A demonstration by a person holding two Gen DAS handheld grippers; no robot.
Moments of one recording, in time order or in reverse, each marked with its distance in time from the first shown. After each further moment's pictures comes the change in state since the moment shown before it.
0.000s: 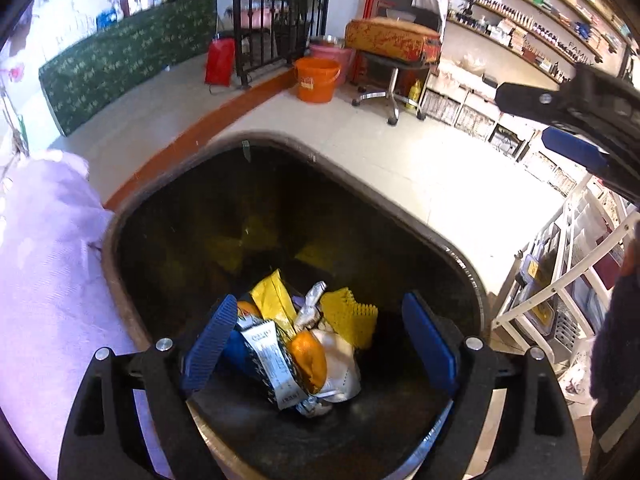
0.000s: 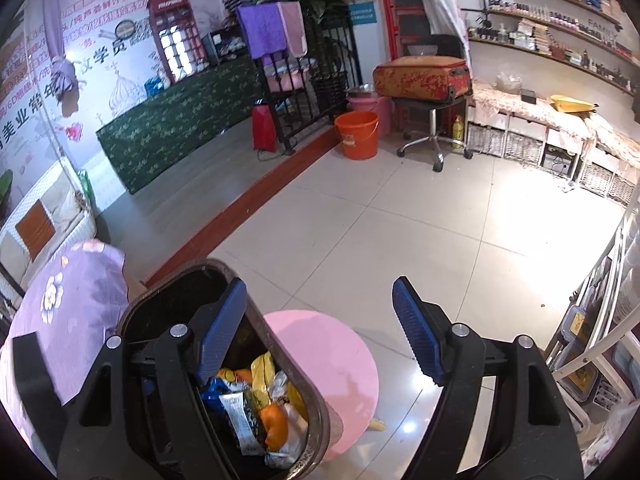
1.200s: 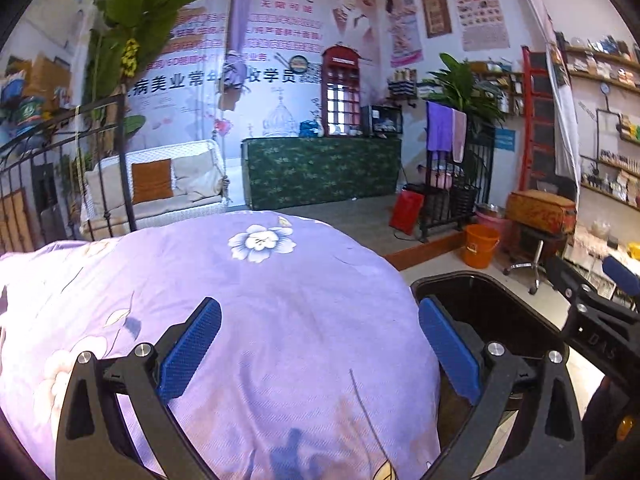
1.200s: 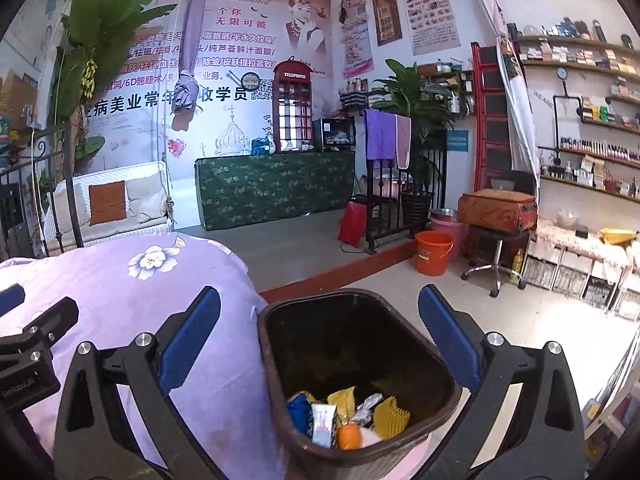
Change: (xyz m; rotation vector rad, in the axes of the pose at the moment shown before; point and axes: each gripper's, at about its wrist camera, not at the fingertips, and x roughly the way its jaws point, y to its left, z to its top) left arm -0.215 0.079 -0.145 -0.340 -0.577 0.566; right arm -0.134 0.125 -0.121 -0.311 -0.396 0.230
